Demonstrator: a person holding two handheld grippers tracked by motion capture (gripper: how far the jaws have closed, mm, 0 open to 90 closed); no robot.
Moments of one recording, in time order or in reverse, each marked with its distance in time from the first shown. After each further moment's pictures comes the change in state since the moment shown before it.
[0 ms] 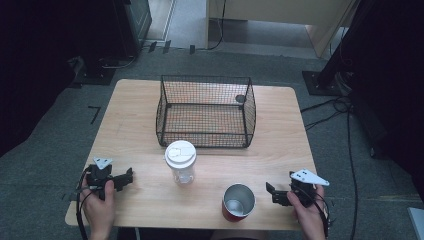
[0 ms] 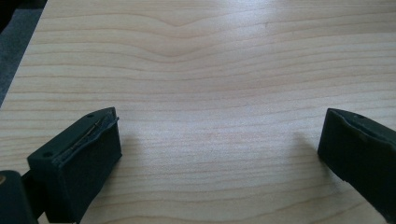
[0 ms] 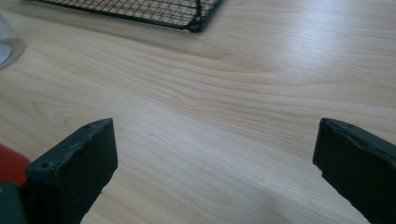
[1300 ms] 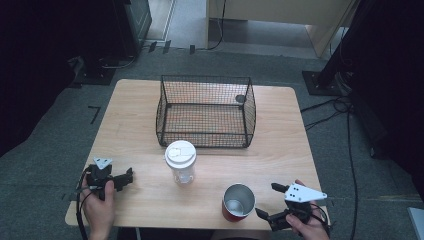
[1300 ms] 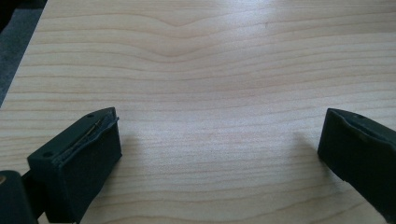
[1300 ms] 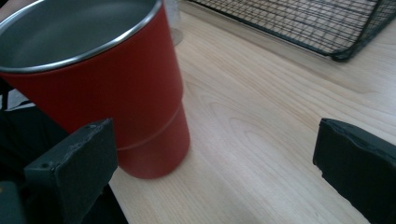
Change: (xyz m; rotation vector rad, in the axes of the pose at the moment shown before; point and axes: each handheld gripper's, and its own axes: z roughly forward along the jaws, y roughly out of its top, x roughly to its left) left arm 0.000 0.000 0.000 0.000 0.000 0.000; right arm 0.038 -0.003 -0.031 -0.025 0.387 -0.224
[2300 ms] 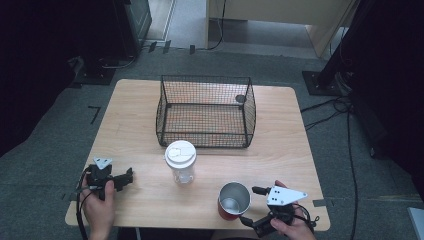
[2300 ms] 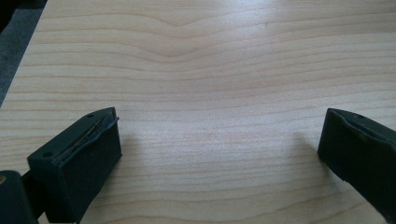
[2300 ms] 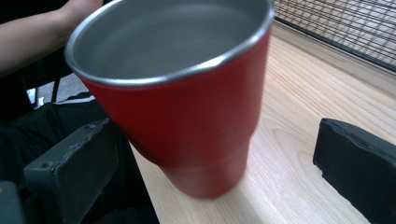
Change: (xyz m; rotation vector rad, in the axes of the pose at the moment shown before) left arm 0.000 0.000 0.000 0.000 0.000 0.000; right arm 0.025 0.010 0.031 -0.007 0.154 -0.067
